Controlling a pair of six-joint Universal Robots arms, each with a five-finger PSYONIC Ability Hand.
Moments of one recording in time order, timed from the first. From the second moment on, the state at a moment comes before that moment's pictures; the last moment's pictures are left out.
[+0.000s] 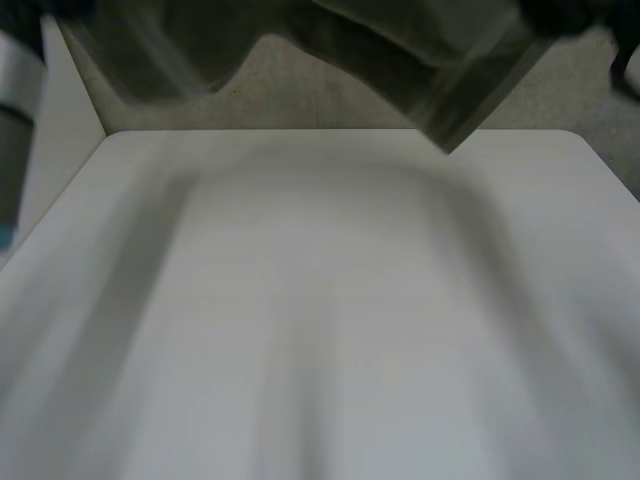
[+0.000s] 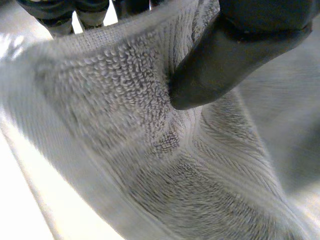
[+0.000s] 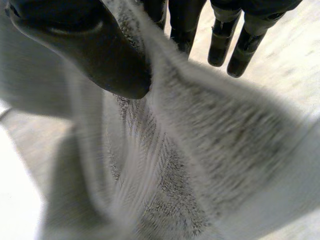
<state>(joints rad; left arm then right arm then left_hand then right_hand) 4.48 -1.68 -1.47 3.77 -1.38 3.42 1.76 -1.41 1.20 -0.16 1.09 2.90 1.30 1.34 0.23 0.23 1.18 1.33 1.34 0.22 0.25 1.18</state>
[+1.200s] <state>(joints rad) 4.61 -1.64 -1.78 3.42 -1.28 3.47 1.61 -1.52 1.60 0.21 1.01 2.59 1.30 1.34 0.23 0.23 1.18 1.33 1.34 0.22 0.25 1.18</state>
